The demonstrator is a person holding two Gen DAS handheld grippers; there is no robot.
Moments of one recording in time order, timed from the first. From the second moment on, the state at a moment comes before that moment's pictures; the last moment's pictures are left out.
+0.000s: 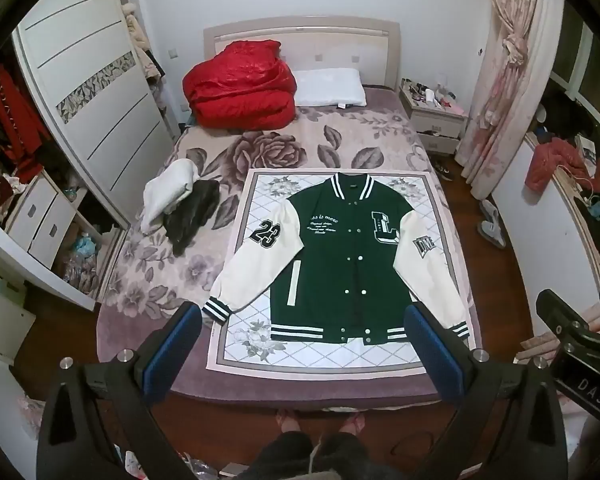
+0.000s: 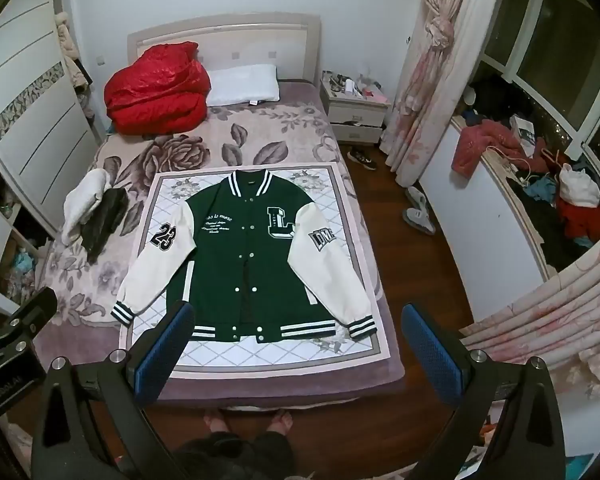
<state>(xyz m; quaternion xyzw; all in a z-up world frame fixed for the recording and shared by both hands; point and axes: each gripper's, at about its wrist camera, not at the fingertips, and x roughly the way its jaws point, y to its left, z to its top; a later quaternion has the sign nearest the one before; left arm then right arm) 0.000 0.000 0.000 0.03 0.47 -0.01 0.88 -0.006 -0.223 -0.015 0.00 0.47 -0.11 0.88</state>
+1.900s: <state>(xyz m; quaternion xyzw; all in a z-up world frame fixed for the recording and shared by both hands) 0.008 -0.024 0.005 0.02 0.47 -0.01 0.88 -0.011 -0.212 -0.003 0.00 0.47 -0.10 0.88</state>
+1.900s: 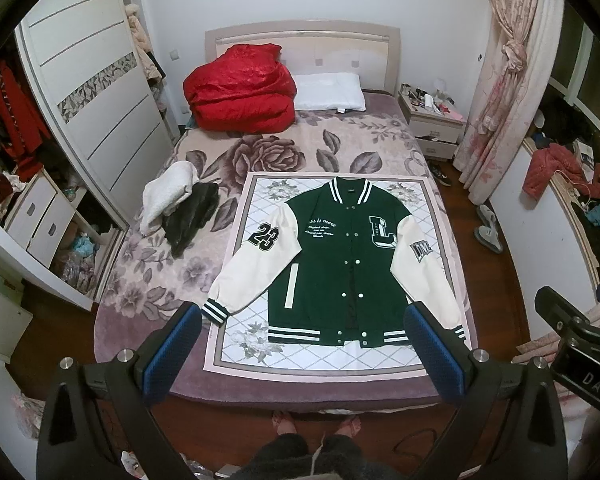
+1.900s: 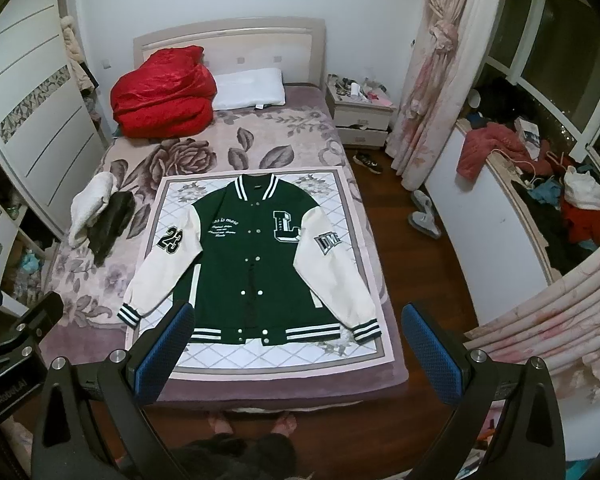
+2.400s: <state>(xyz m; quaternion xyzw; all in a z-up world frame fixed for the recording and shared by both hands) 0.003 -0.012 0.015 0.02 0.47 -0.02 0.88 -0.011 -0.213 0.000 0.00 0.47 -0.10 0.88</state>
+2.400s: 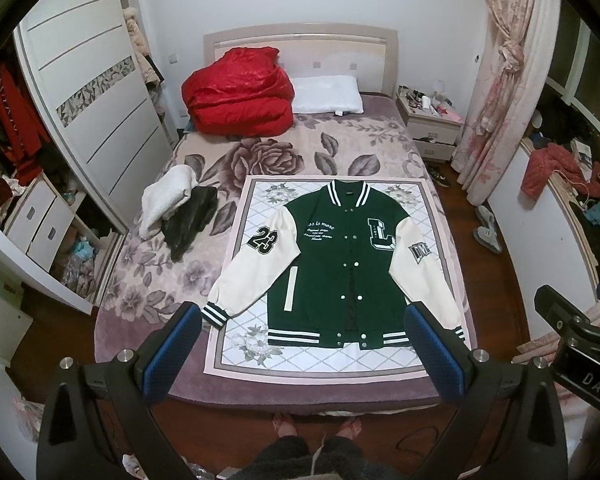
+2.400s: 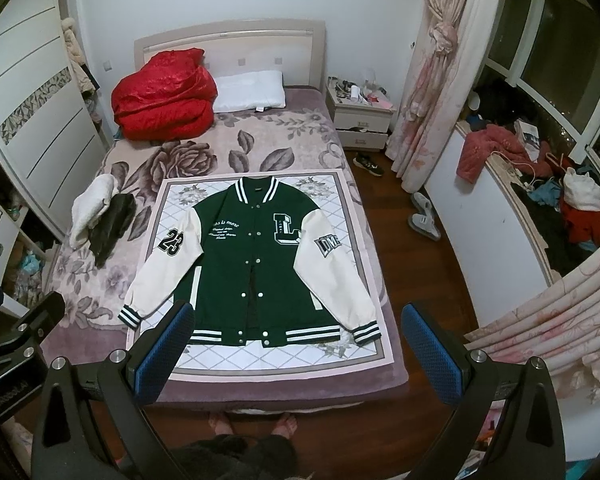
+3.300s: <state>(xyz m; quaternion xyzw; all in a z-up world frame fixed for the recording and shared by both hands) 0.005 -0.011 0.017 0.02 0.46 -0.01 0.89 -0.011 -0.214 -0.003 0.00 0.47 -0.10 0.88</state>
